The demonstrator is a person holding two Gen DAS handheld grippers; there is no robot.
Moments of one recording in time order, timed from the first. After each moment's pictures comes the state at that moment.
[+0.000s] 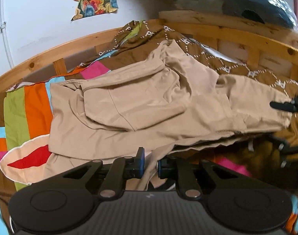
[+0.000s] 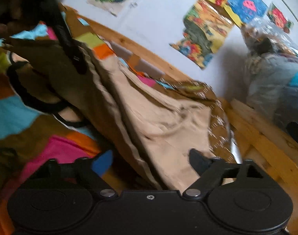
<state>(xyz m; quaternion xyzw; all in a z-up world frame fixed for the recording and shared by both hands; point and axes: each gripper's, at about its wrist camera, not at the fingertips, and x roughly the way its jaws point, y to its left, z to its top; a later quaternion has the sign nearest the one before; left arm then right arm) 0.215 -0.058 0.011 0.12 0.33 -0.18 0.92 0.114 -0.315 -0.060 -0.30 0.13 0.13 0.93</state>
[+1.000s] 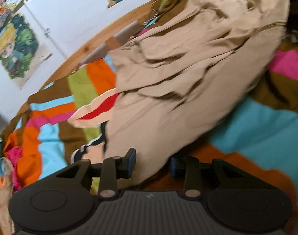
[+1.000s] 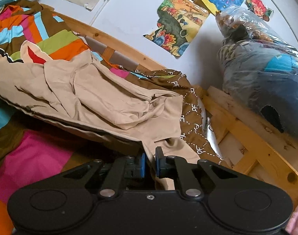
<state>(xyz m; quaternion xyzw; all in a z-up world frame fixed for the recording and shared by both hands) 0.117 -0.011 -0.067 0.29 0.33 0.02 0.90 0.112 -0.343 -0.047 -0.28 0.14 0.07 0.95</state>
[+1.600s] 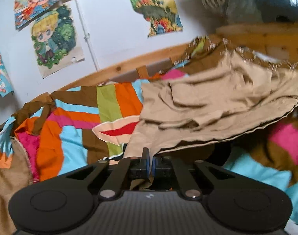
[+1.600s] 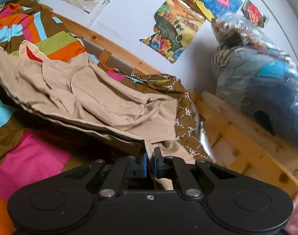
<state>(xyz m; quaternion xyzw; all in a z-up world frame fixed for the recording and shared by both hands) 0.070 0.039 0.014 0.15 0.24 0.01 0.96 0.093 -0.337 -0.046 -0.30 0.12 0.05 0.95</state>
